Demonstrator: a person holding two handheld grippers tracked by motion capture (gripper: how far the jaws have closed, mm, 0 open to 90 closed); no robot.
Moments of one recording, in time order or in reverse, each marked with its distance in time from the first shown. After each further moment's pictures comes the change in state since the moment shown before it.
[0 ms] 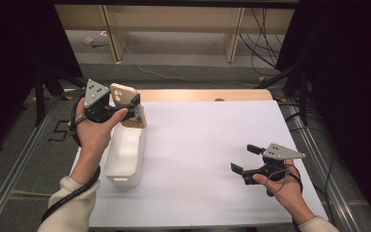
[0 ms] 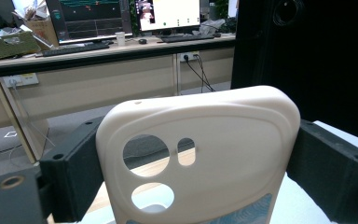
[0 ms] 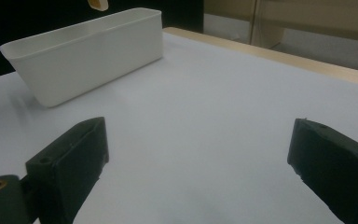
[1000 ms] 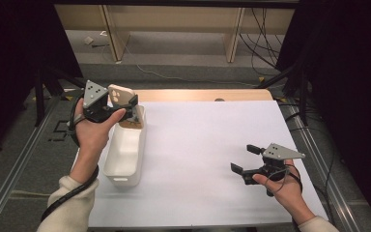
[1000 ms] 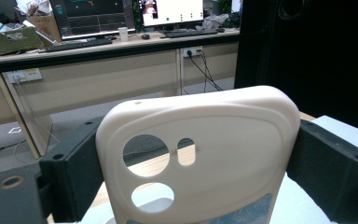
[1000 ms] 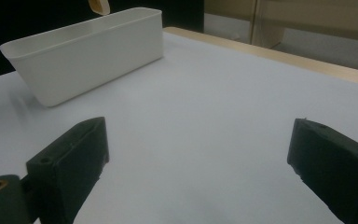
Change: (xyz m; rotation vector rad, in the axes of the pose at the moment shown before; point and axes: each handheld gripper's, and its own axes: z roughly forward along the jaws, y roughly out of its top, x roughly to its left) left arm 0.009 -0.007 0.004 0.009 0.011 0.017; right arm 0.000 0.000 0.000 0.002 0.003 -0.001
